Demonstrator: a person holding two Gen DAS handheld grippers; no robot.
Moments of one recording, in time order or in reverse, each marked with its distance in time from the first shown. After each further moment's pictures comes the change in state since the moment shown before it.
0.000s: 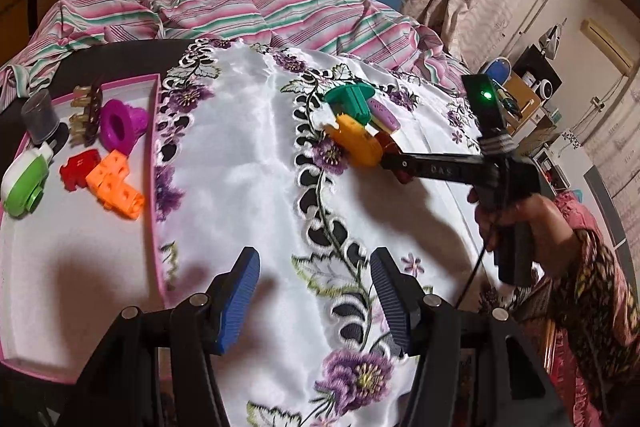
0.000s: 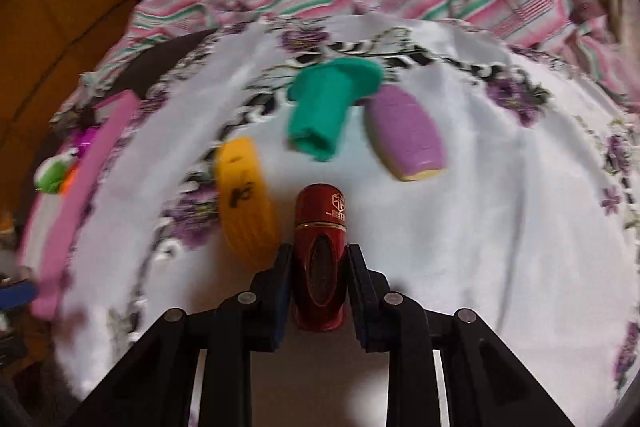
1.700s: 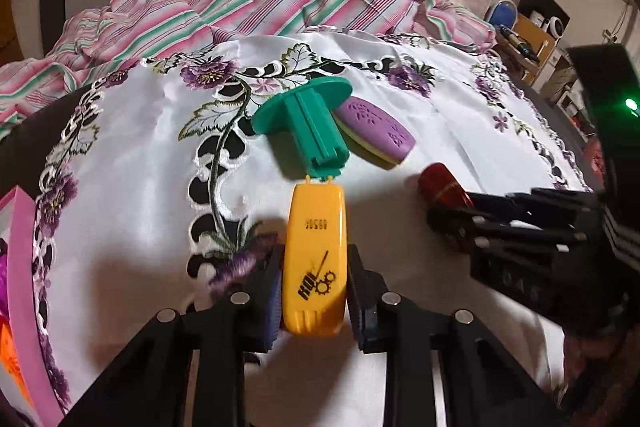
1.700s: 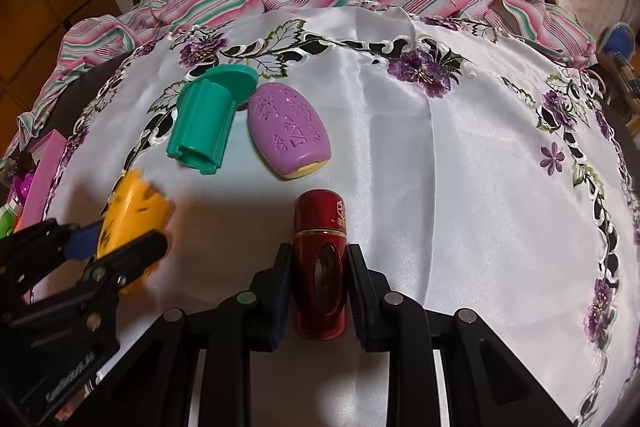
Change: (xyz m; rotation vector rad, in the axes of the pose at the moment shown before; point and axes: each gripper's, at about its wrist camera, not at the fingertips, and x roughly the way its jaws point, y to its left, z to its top) left arm 0.163 -0.071 0.085 0.192 0.079 0.105; right arm 0.001 -0.046 0.004 0.162 0.029 -0.211
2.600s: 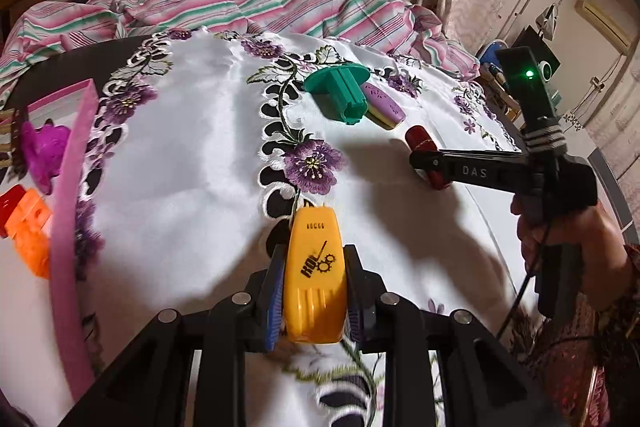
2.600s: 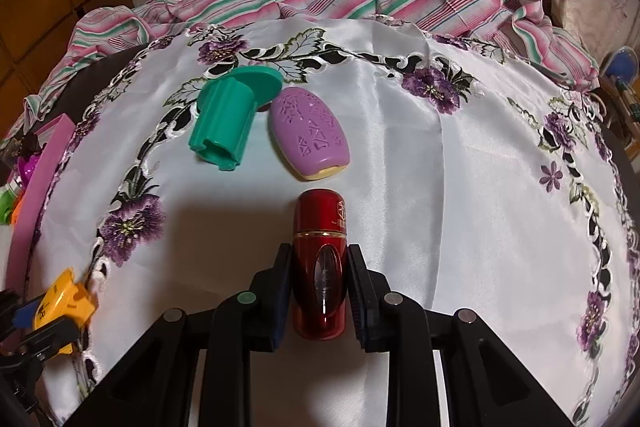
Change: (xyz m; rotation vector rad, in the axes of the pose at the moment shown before) left arm -0.075 0.044 -0.082 -0.126 -0.068 -0.104; right arm -0.009 0.014 -0.007 -0.062 -0.033 0.004
